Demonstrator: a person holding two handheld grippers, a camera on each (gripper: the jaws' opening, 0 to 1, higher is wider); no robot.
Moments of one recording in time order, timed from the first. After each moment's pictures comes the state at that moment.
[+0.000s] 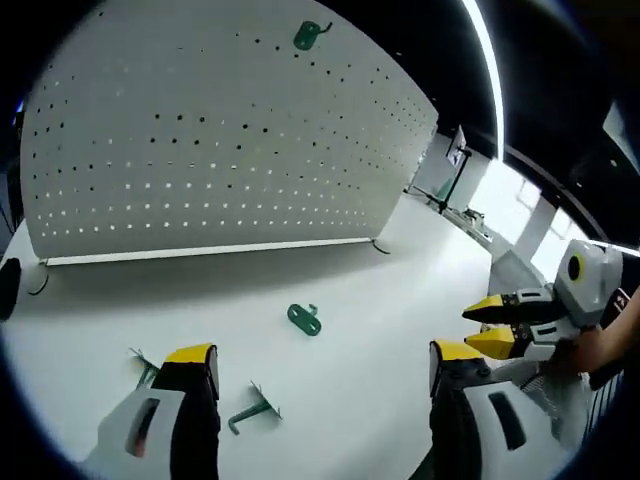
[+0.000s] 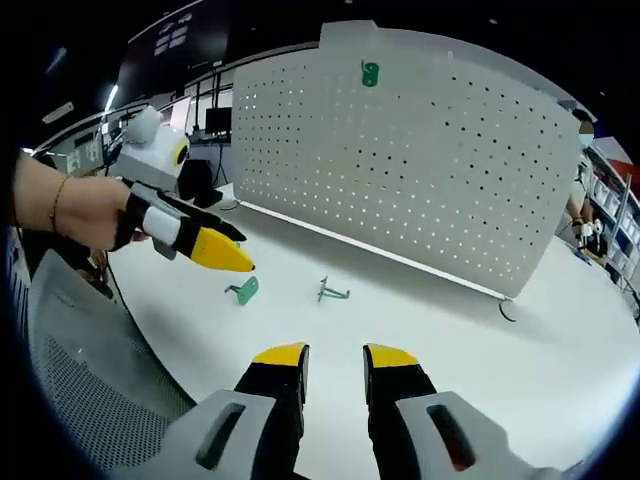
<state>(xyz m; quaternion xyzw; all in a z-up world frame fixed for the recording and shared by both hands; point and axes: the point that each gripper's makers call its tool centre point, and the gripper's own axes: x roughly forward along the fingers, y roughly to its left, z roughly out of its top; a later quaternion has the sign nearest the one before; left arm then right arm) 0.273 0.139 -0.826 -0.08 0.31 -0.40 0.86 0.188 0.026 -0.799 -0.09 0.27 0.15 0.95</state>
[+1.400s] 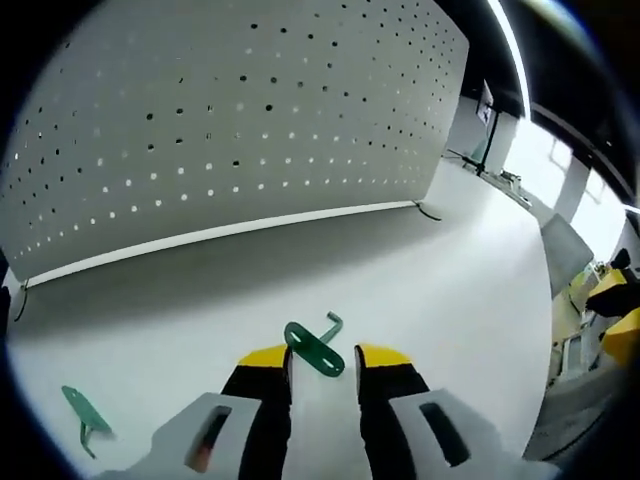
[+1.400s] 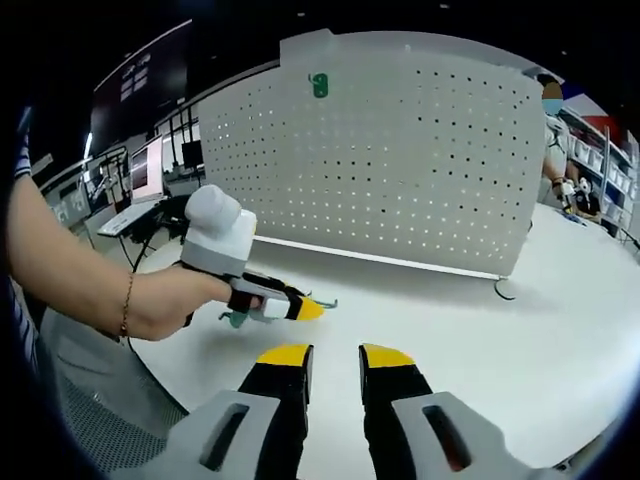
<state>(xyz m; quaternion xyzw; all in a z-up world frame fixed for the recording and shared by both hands) 0.320 0.081 -0.898 0.01 0.34 -0.33 0.88 0.194 0.011 -0.794 -0.01 0.25 0.12 0.96</state>
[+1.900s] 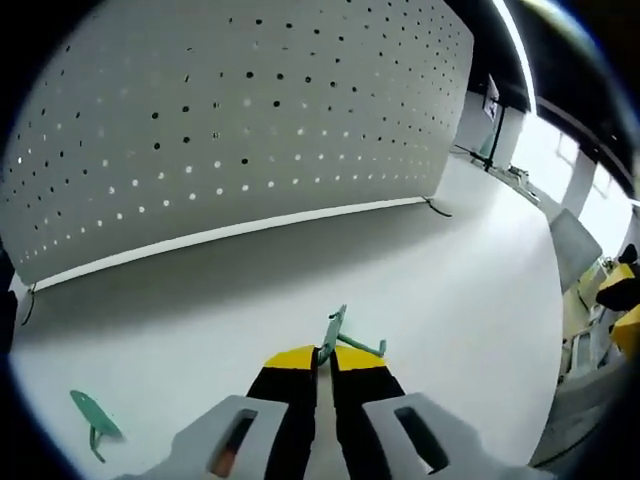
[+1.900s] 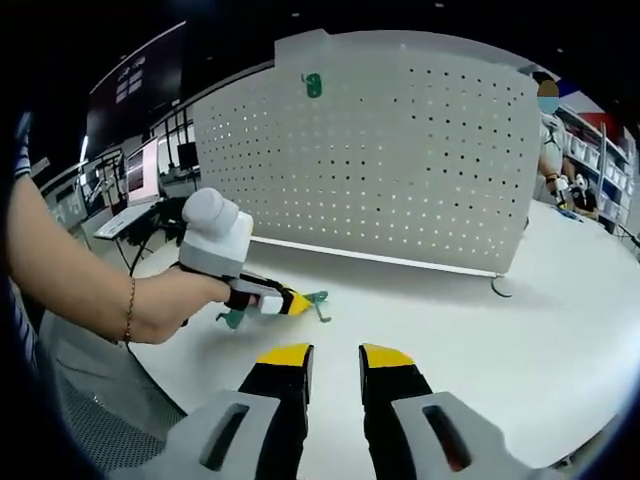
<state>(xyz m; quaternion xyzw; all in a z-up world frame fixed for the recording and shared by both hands) 0.331 0.092 -0.897 0.04 0.33 -0.31 0.89 0.195 0.008 -0.795 -0.01 0.26 0.12 0.96</state>
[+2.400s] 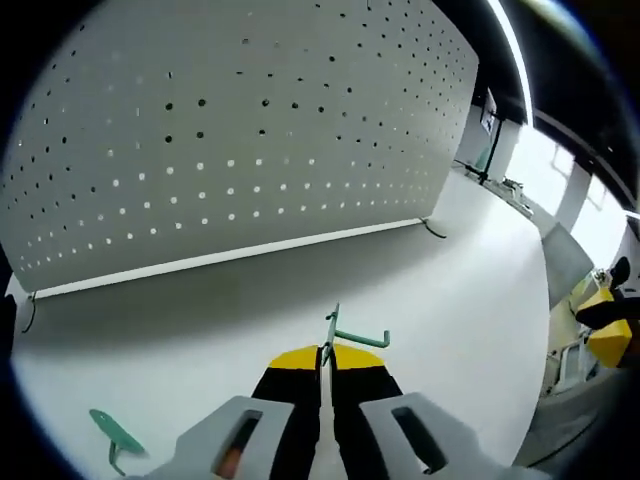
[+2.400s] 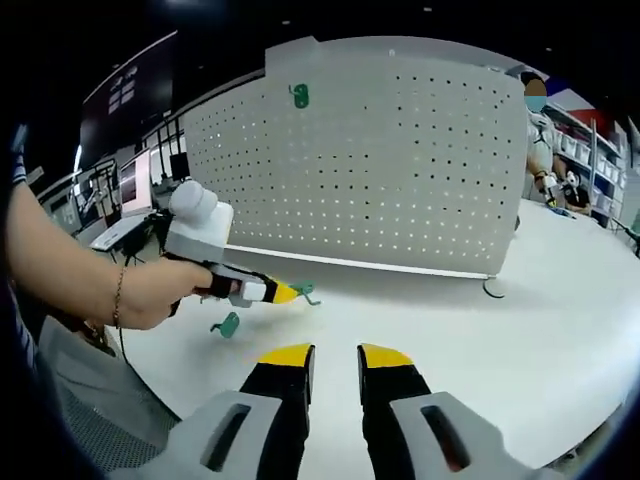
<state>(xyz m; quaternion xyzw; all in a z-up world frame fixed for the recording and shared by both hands) 0.340 0.100 -0.864 -0.01 0.33 -0.32 0.89 0.198 -0.001 -0.789 0.01 0.24 0.10 0.96</state>
